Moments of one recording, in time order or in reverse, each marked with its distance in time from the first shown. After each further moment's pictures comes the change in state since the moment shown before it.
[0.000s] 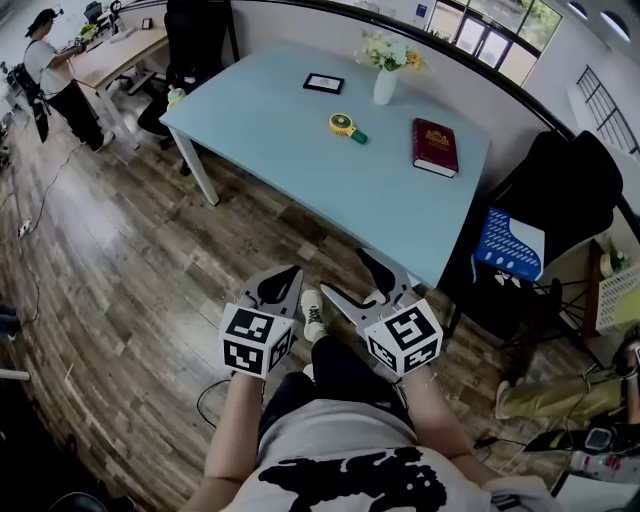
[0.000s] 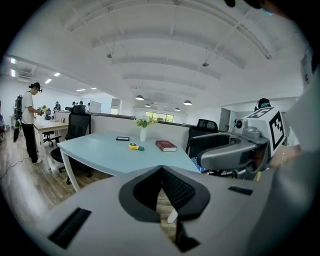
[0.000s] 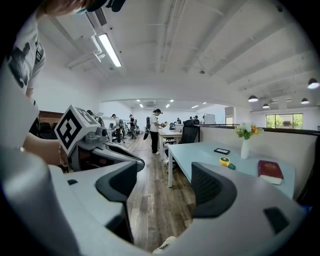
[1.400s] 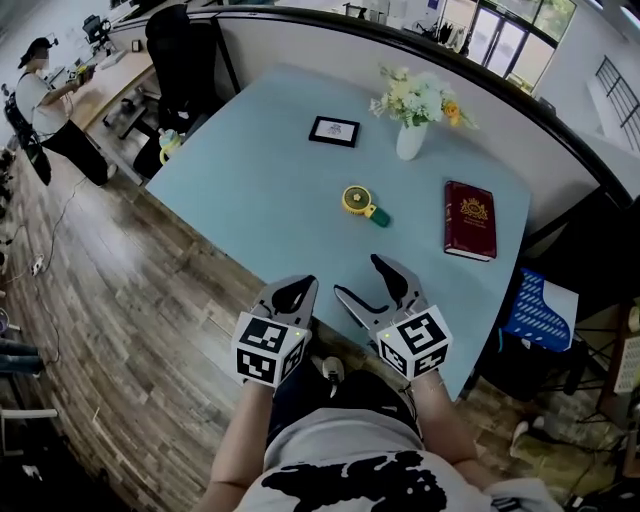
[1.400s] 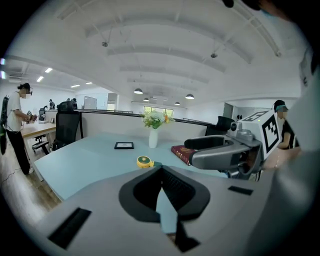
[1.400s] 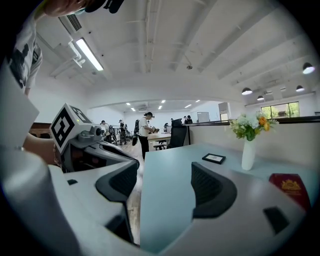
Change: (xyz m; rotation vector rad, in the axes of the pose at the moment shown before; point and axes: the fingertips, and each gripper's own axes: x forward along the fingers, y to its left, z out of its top) left arm 0.237 0.159 0.121 0.020 0.070 -0.021; right arm 0.207 -0.241 0.045 0.097 -0.018 -0.023
